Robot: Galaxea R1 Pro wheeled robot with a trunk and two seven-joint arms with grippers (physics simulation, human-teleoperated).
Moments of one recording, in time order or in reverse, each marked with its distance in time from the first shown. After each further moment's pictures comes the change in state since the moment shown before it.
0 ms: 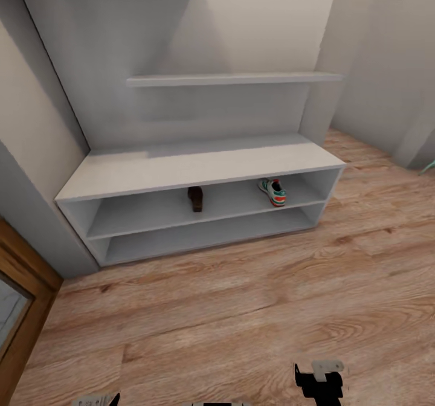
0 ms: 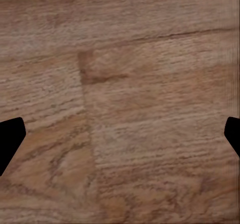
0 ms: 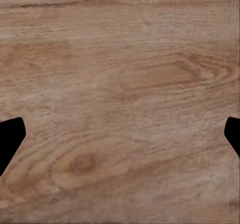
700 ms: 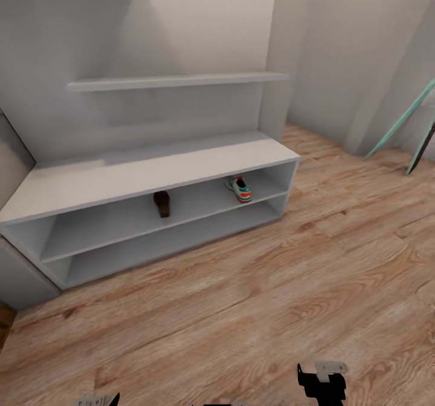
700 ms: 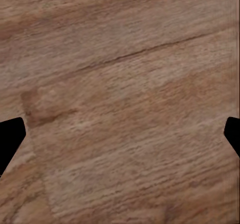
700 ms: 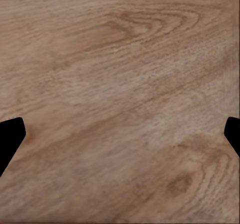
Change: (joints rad) left arm 0.000 0.000 0.000 0.001 0.000 -0.002 0.000; right arm 0.000 -0.004 0.001 0.000 -0.051 0.001 -0.002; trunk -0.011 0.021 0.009
